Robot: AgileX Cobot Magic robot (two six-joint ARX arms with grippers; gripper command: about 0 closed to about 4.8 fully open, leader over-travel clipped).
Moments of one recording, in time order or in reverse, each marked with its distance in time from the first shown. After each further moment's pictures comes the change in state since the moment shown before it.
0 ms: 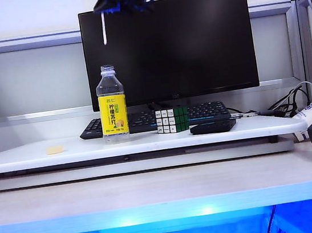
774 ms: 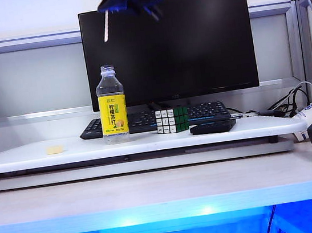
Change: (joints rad) left arm 0.000 0.000 0.000 0.000 0.000 0.000; right arm 0.000 -0.214 -0.360 0.132 -0.051 0.161
